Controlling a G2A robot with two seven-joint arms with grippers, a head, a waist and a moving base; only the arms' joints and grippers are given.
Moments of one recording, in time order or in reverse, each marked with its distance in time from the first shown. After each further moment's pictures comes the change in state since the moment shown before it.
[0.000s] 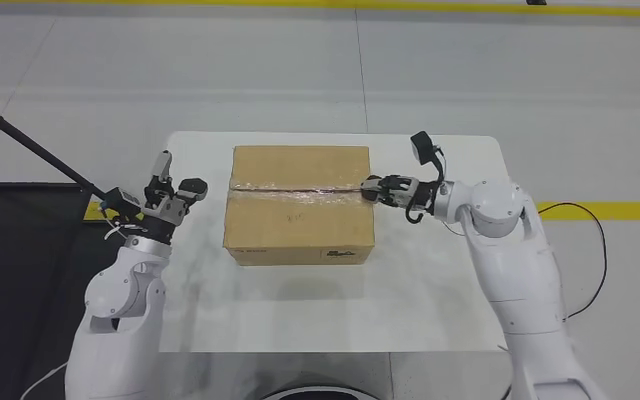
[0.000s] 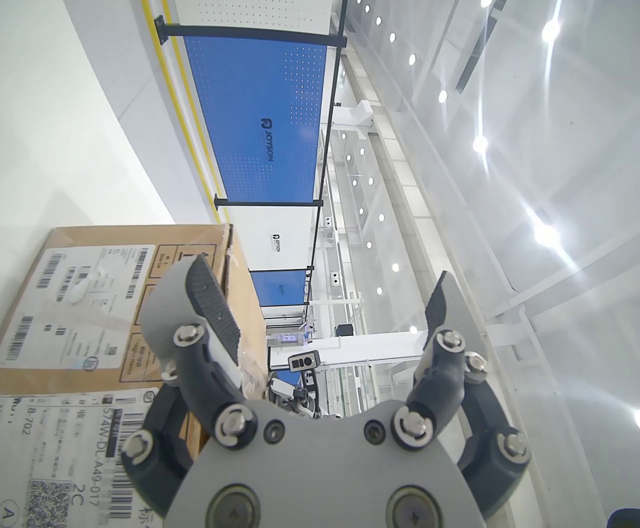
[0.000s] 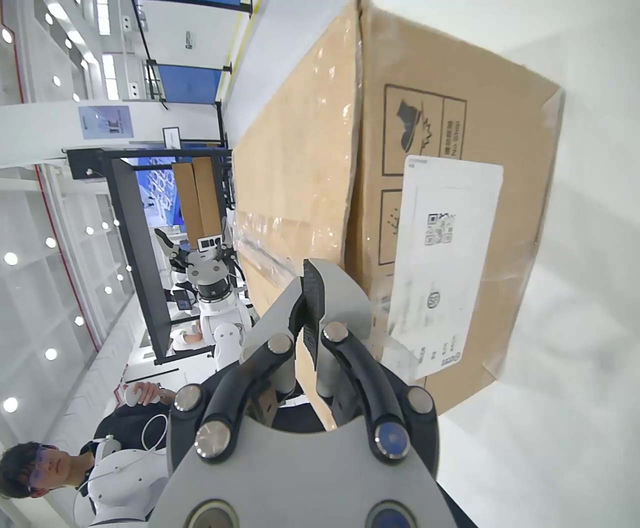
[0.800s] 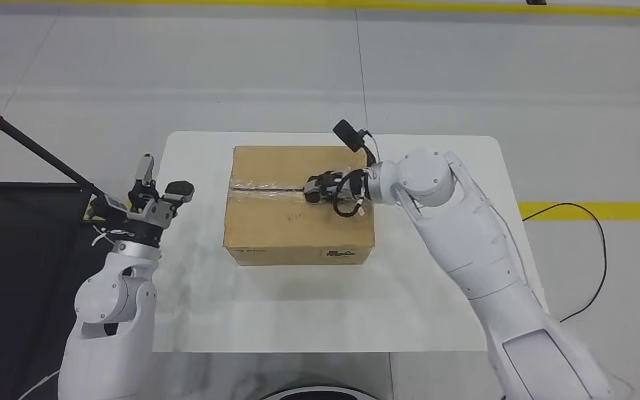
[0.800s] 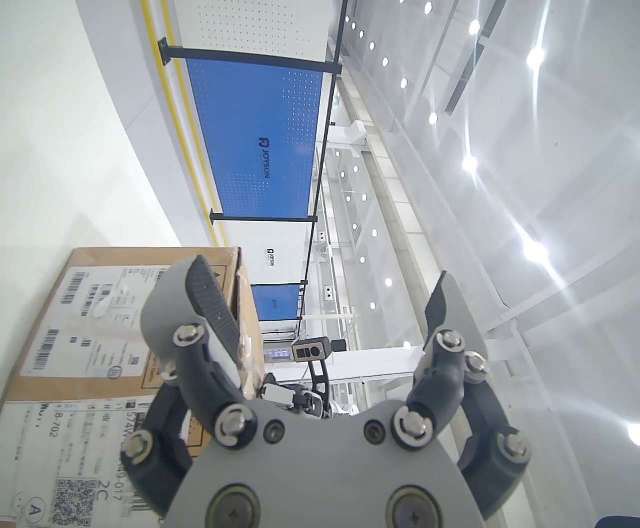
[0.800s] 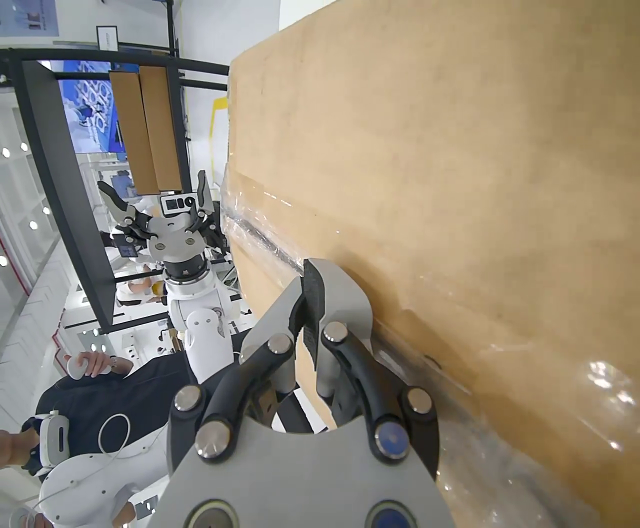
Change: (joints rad) left arm 0.017 -0.006 -0.054 0.017 -0.037 -0.018 -0.003; right arm 0.266 -0.115 -0.351 0.173 -0.022 0.012 0.005
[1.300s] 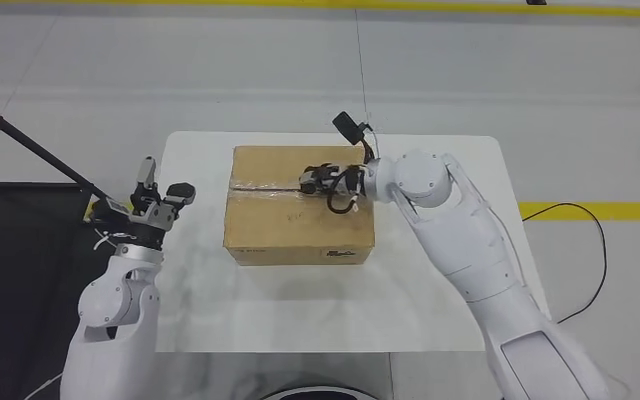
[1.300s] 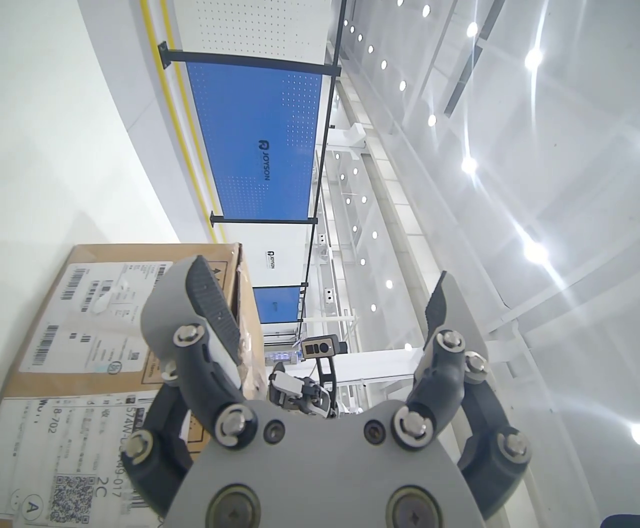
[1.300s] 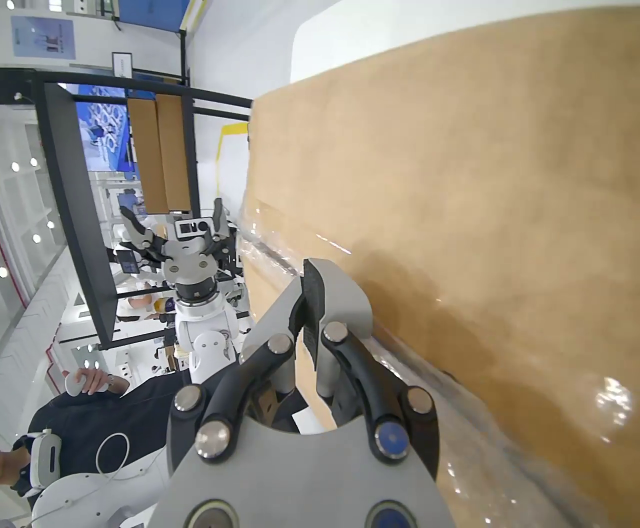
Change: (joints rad) left arm 0.021 -0.008 0.002 -0.015 0.009 -0.012 0.022; right arm 0.003 -0.017 -0.022 -0.033 0.003 0.007 -0.095
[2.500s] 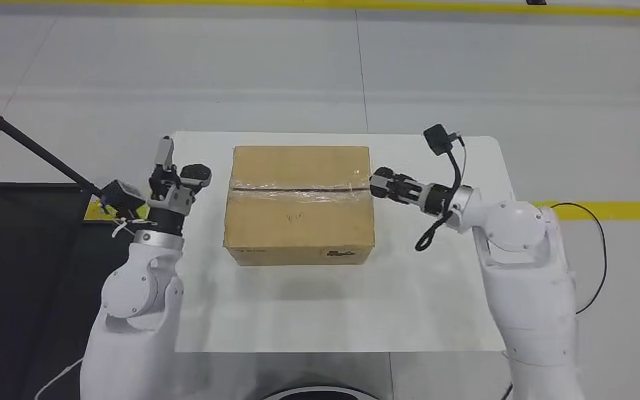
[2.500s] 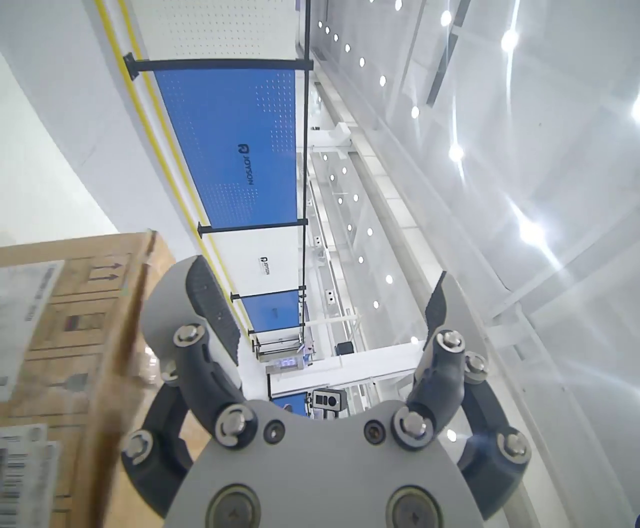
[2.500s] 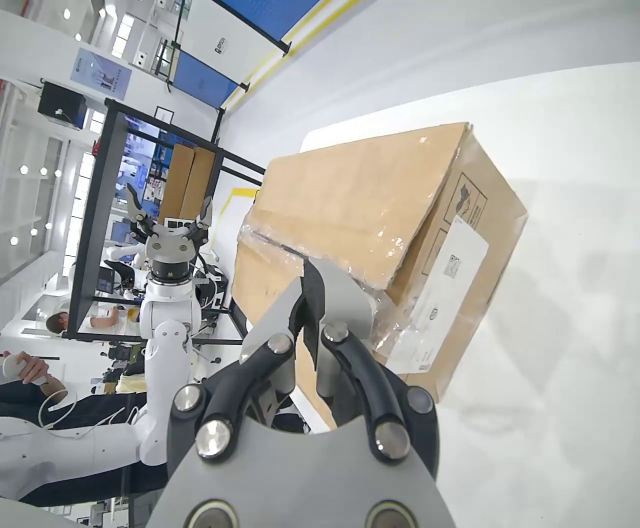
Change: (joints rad) left arm -0.036 -0.023 0.106 -0.091 0.098 0.019 0.157; right arm -0.384 0.108 0.432 -0.416 -0.223 -0.217 0.058
